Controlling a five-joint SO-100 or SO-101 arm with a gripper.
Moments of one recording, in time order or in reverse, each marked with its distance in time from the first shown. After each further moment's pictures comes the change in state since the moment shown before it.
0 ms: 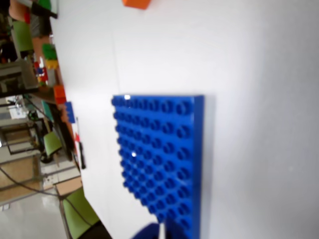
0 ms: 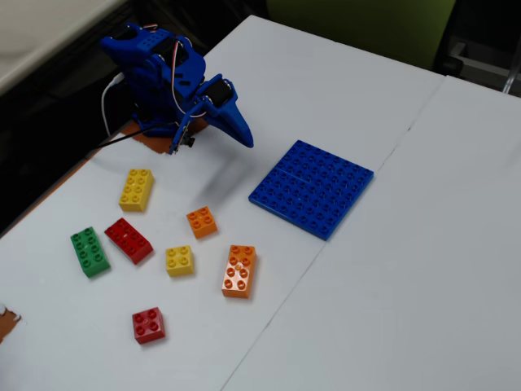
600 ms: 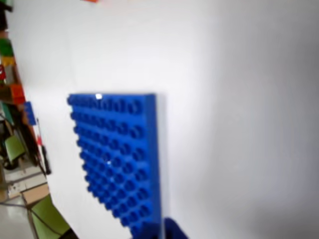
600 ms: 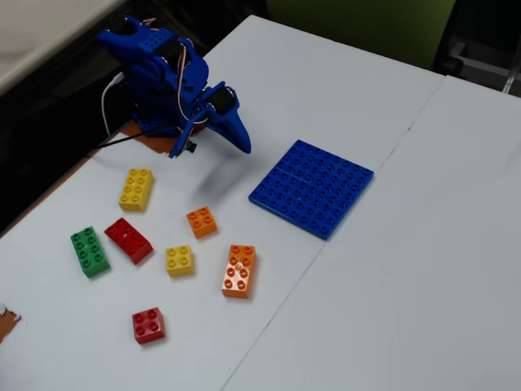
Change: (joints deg) arm -0.4 -8.6 -3.5 0.7 -0.7
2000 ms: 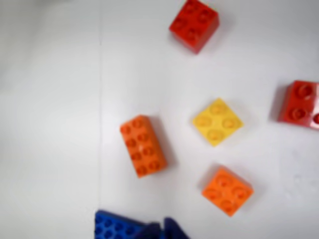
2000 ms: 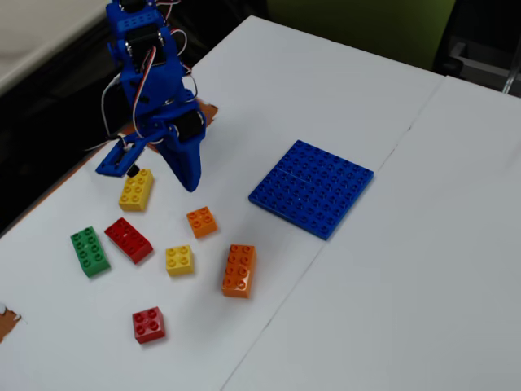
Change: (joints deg) arm 28.7 -86.7 -98.6 27.9 -36.0
